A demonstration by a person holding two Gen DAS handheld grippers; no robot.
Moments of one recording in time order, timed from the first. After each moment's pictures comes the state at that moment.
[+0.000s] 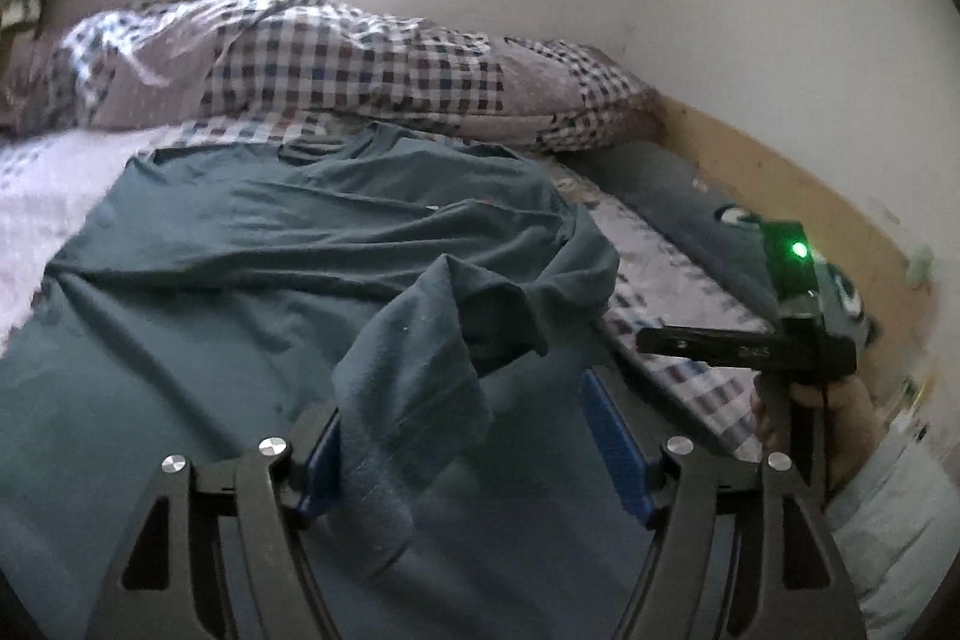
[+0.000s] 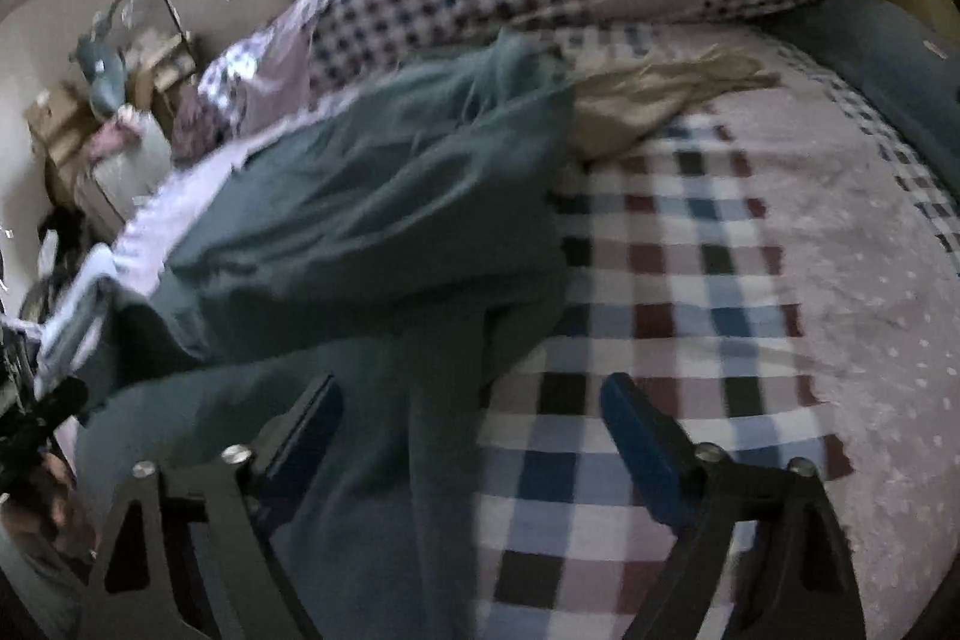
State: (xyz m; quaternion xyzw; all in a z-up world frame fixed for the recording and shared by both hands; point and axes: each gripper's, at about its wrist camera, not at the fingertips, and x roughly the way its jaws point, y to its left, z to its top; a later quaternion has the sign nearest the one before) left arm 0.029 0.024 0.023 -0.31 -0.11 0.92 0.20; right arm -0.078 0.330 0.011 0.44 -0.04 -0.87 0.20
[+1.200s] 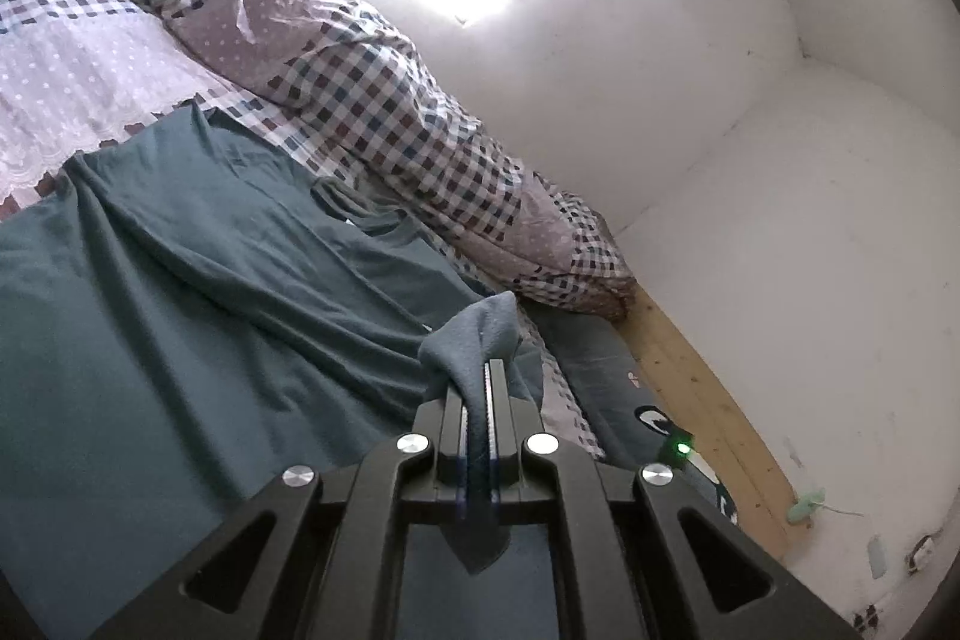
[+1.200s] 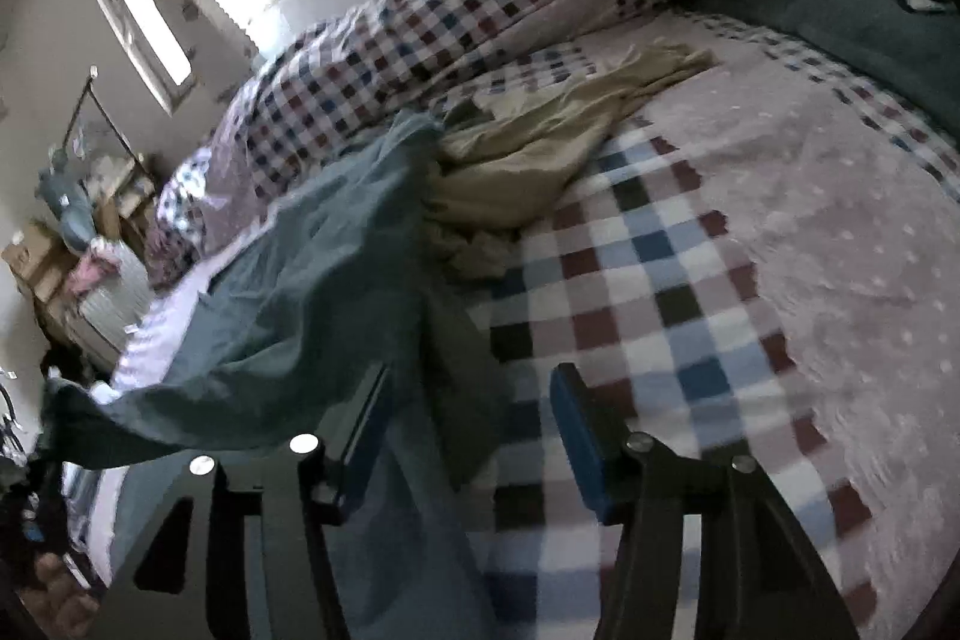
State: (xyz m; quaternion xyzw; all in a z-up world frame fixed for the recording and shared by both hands) left arm 0.026 -0.060 0.035 -0.21 -0.39 0.87 0.20; right arm -0.121 0.365 0.005 0.40 -0.16 -0.90 0.14
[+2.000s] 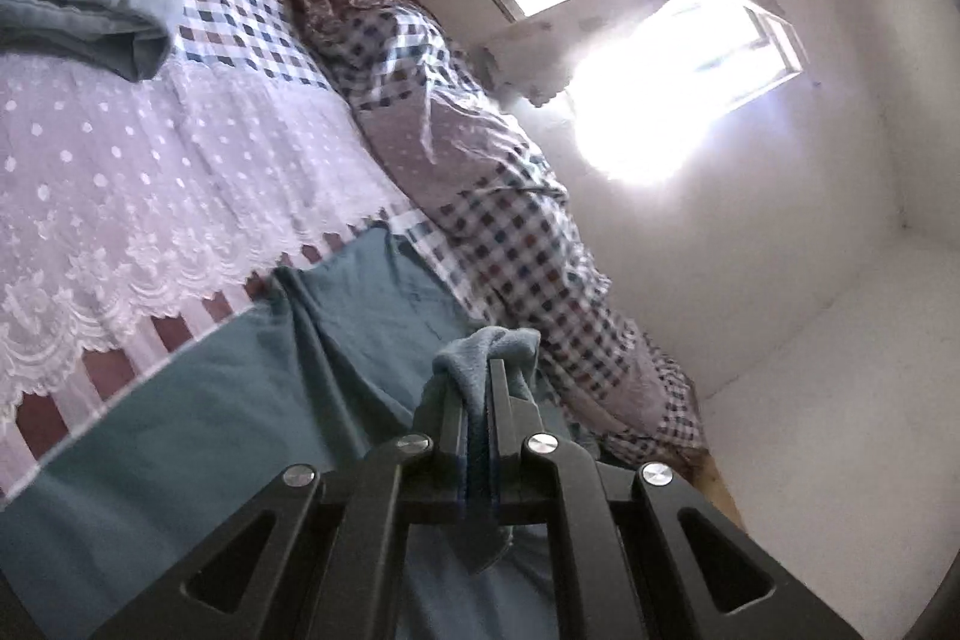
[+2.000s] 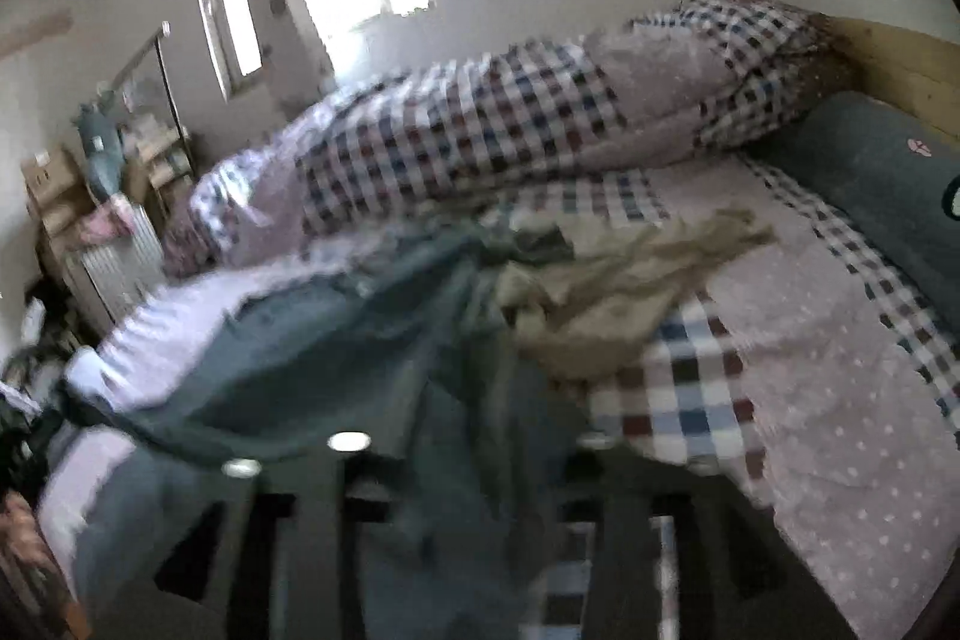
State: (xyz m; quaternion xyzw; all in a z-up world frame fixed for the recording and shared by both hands) left arm 0.051 -0.178 0.026 -0.15 -0.49 0.86 0.00; right arm -0.121 0.317 0.074 0.31 -0.05 -0.94 0.15
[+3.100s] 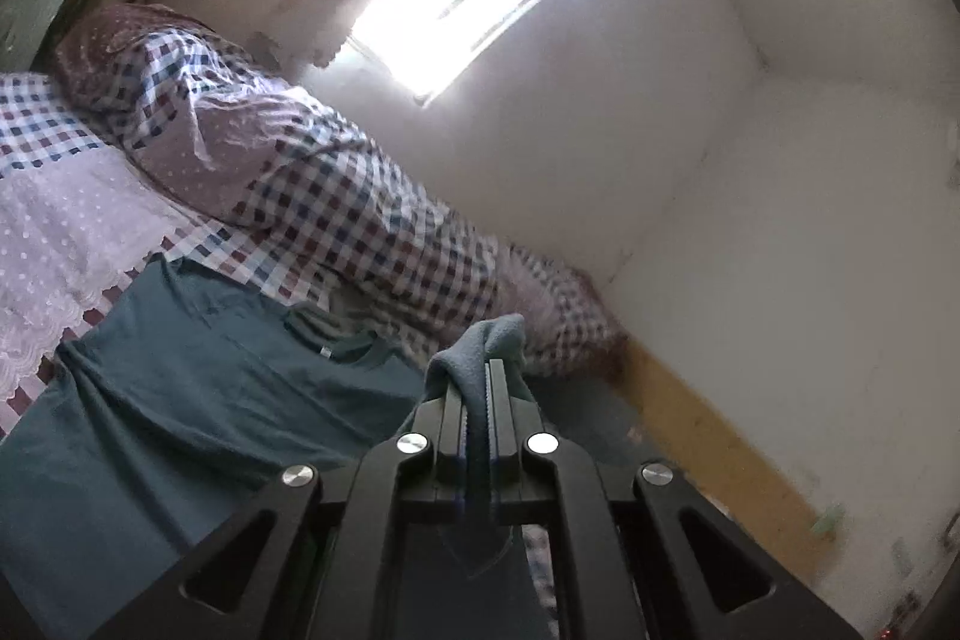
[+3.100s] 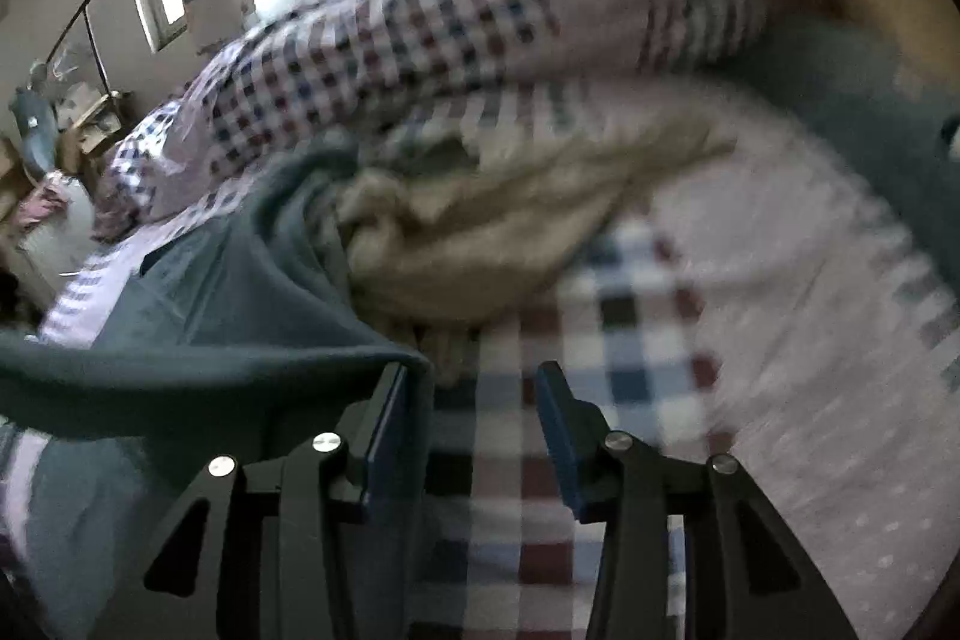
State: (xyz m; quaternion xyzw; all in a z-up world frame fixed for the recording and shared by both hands) left arm 0.015 -0.070 0.118 -0.14 -0.33 0.92 0.18; right arm -0.194 0.372 -0.001 0.41 -0.07 -0.90 0.12
